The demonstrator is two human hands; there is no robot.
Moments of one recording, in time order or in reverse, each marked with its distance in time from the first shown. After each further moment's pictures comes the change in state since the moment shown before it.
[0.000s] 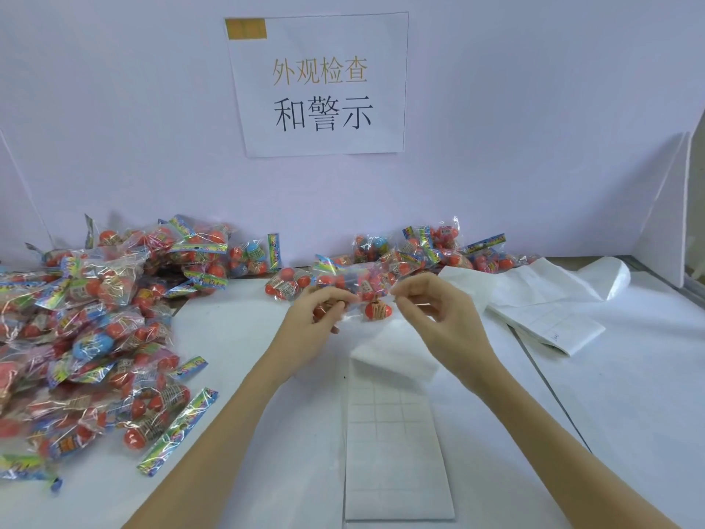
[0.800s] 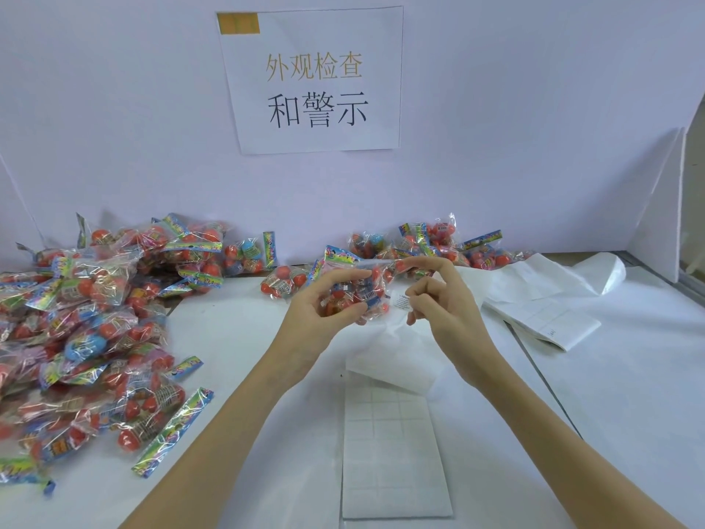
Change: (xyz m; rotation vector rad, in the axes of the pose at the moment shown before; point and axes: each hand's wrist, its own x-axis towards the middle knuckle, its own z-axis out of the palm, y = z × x) left_hand -0.006 0.019 0.013 -0.386 -0.046 0.072; right_hand 0.002 0.000 -0.005 0.132 0.000 0.070
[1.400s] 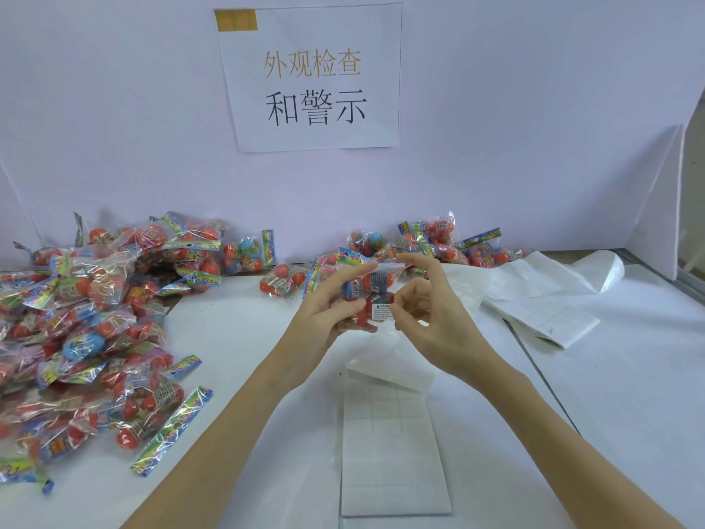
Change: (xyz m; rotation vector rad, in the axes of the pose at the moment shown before) left_hand -0.001 0.000 0.004 -0.192 -0.176 -0.061; right_hand 0.002 0.015 0.001 -0.202 -0.136 -0.120
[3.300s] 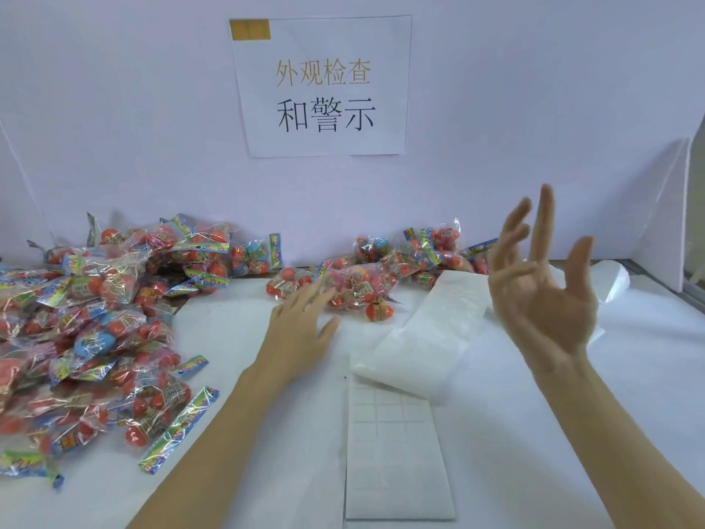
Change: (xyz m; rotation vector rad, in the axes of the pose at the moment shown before) left_hand 0.000 -0.033 -0.048 1.306 0.202 -0.111; right_hand 0.000 -0.026 -0.076 1.899 -0.150 0.189
